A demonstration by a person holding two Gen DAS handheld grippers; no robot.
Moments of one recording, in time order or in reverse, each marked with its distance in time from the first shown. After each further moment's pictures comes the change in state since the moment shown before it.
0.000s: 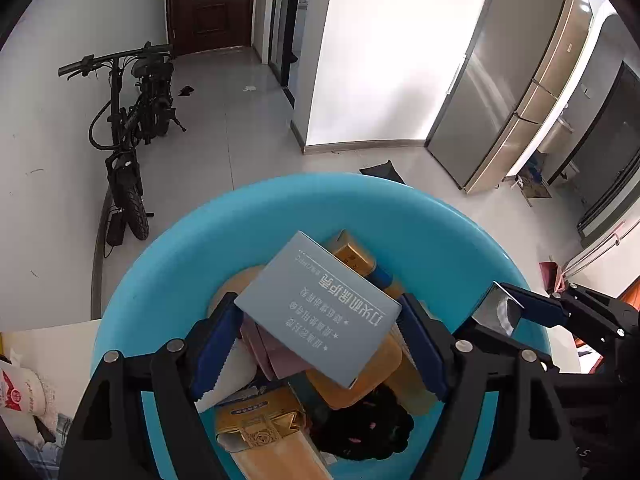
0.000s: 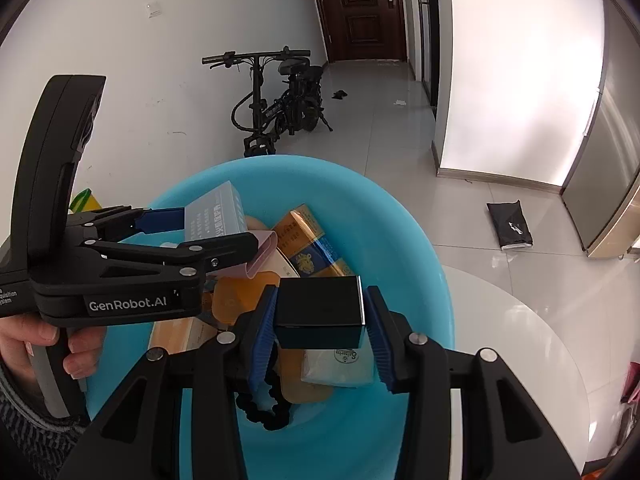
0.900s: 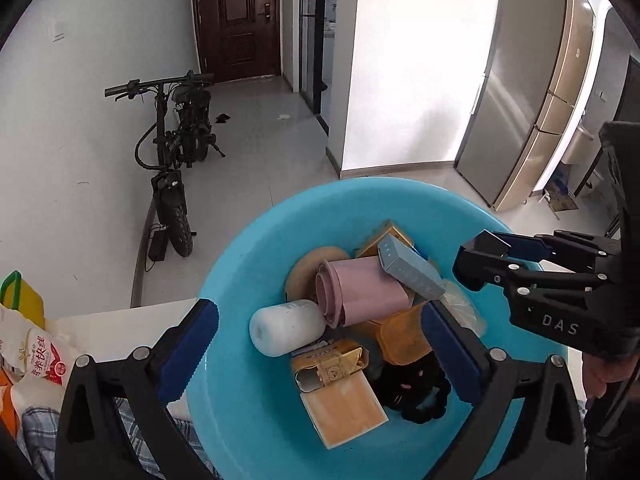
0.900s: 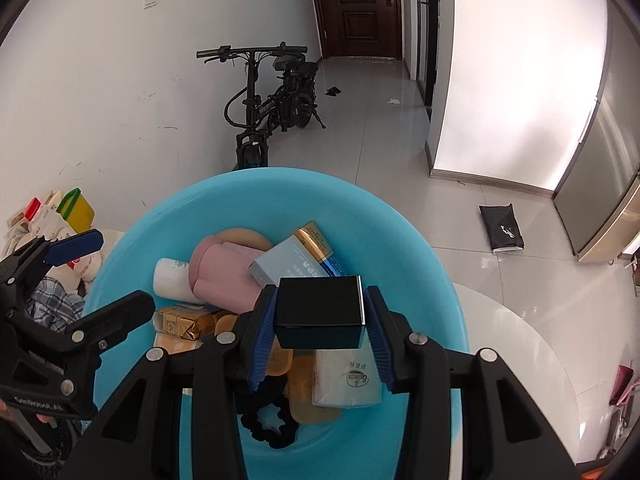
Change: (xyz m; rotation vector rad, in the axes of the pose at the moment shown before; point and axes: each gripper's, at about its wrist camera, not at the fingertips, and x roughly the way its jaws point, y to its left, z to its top) left arm -0.071 0.025 -0.042 0.012 -0.109 0.142; right arm 0.021 0.013 0.027 -0.006 0.028 -0.053
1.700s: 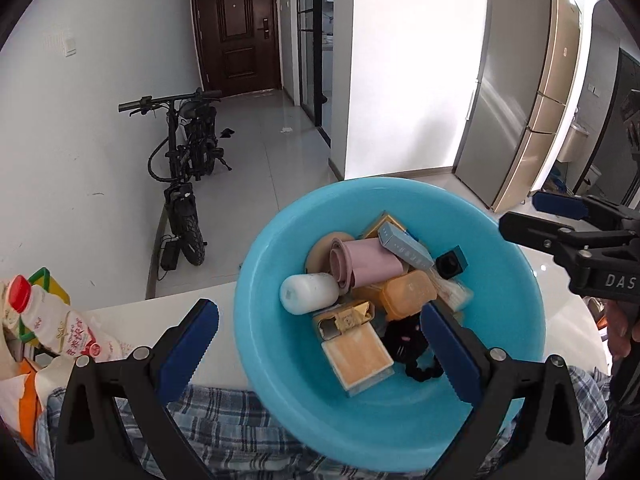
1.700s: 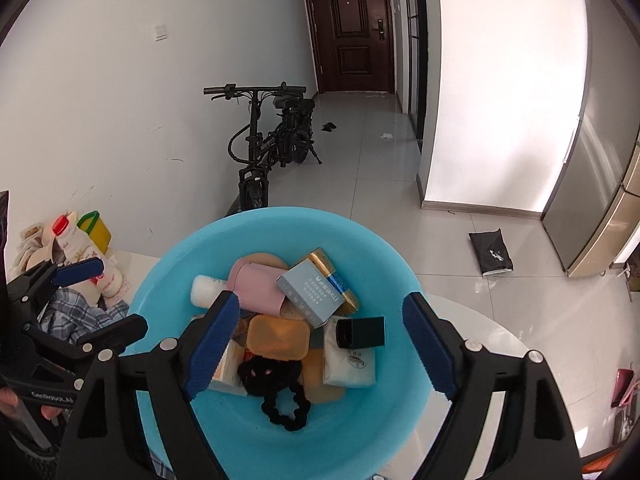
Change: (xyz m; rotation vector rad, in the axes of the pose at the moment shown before) left arm -0.073 0.012 -0.033 0.032 -0.051 0.029; right arm -0.092 0.022 -0.024 -0.032 -0.155 -0.024
